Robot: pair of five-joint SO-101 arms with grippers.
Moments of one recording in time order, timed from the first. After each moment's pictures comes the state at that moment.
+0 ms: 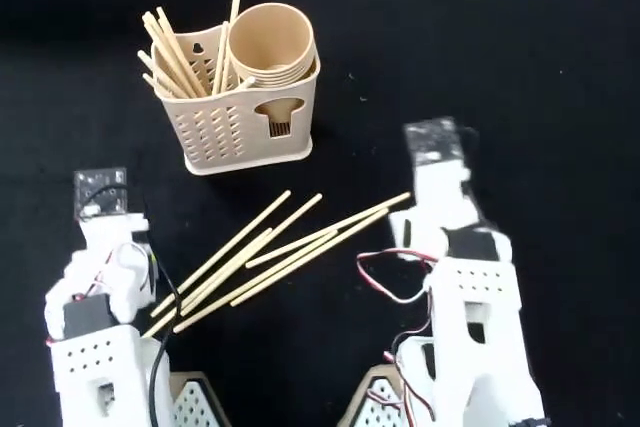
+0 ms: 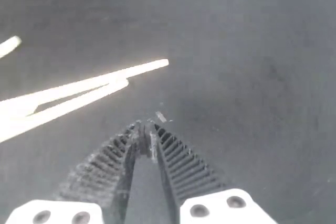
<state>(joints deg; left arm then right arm) -21.8 -79.3 85.5 57.2 -11.7 3.5 -46.4 65.5 52.8 18.8</state>
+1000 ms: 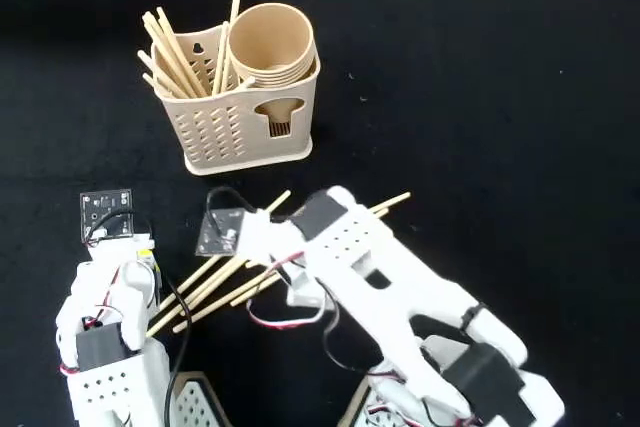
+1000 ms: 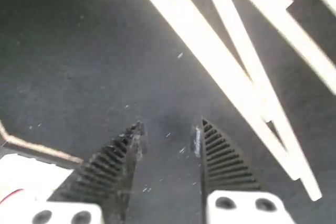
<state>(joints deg) -21.9 -103.2 96.3 63.6 -11.7 -39.9 -17.8 41.0 77.1 43.3</state>
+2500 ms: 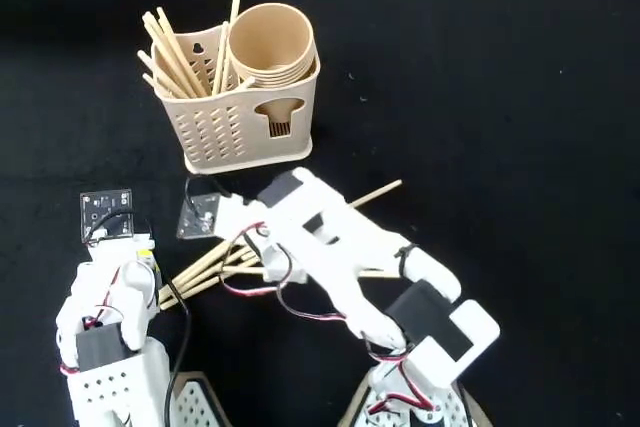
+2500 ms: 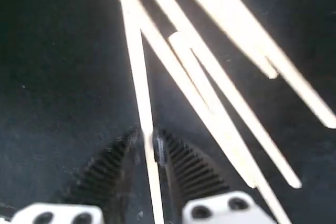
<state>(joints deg) -21.9 -103.2 96.3 63.8 -11.7 -39.9 5.1 29.4 66.2 46.0</state>
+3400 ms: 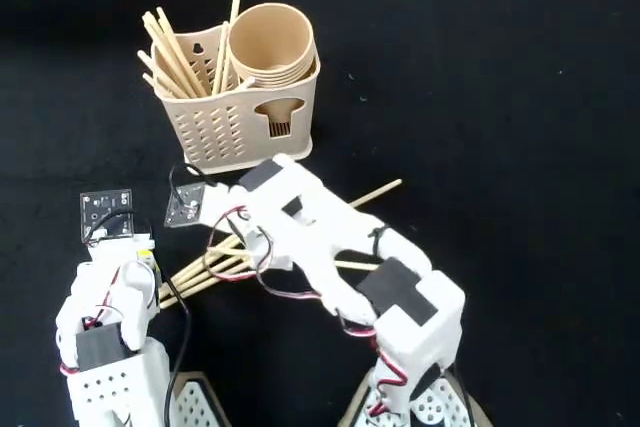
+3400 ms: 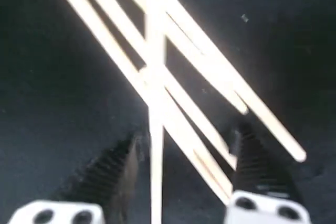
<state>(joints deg) -21.9 -103.2 96.3 63.8 -11.7 -40.0 18.0 18.6 67.6 46.0</state>
